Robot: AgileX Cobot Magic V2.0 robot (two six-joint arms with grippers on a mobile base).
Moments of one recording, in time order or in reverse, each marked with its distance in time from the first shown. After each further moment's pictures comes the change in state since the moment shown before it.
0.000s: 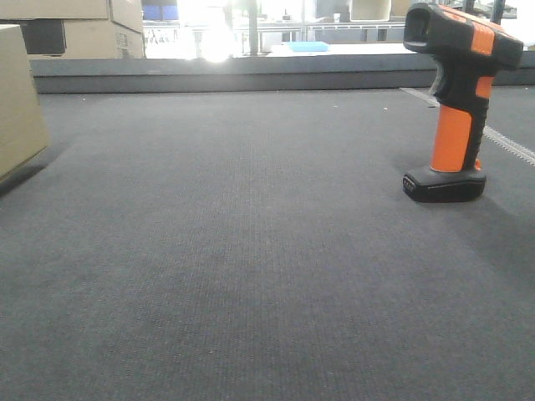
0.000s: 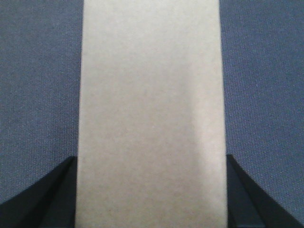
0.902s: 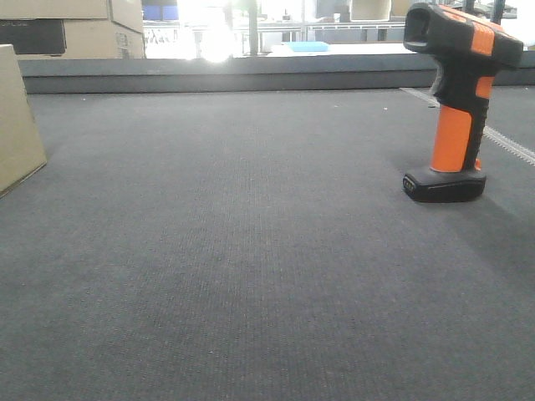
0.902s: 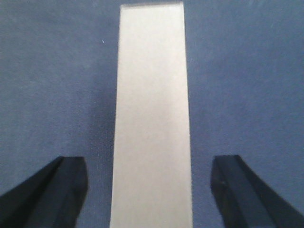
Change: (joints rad) left arm 0.000 -0.081 -0.124 0.053 0.079 -0.095; right arm 0.000 0.000 0.001 0.010 -0.036 0.000
